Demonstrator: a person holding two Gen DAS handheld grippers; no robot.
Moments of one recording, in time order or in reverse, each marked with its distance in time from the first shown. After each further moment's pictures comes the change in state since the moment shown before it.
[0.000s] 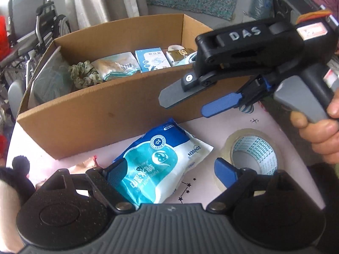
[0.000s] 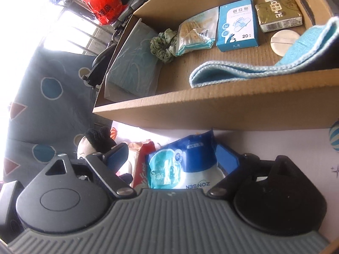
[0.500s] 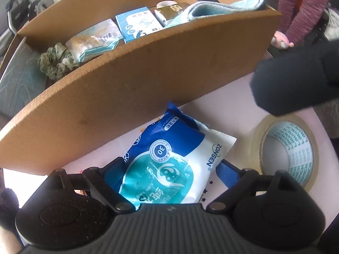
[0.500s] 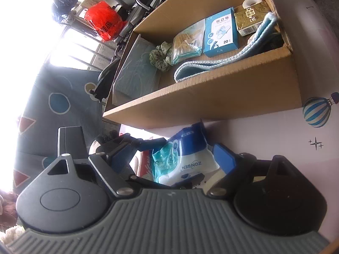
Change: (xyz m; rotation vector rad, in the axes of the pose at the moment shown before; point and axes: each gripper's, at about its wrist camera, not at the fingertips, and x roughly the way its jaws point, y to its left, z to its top) left arm 0.071 -0.002 0.034 0.040 0.260 0.008; right arm -0.048 -0.020 -0.031 0.065 -0.080 0.052
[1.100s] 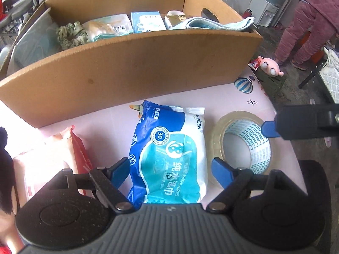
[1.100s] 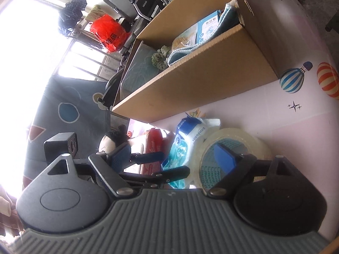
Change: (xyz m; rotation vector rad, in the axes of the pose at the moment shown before) left arm -0.039 -0.005 -0.045 -0.138 -0.080 -0.074; right arm -0.040 -0.017 -0.053 0.049 -0.057 0.051
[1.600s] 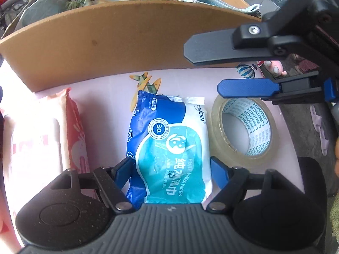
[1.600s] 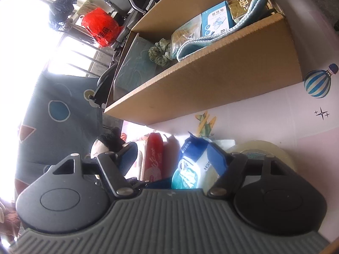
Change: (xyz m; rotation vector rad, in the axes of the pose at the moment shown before) left arm 0.004 -0.002 -0.031 -0.136 0.043 -0.031; right arm 0.054 0.025 0.010 -0.009 0.034 -0.054
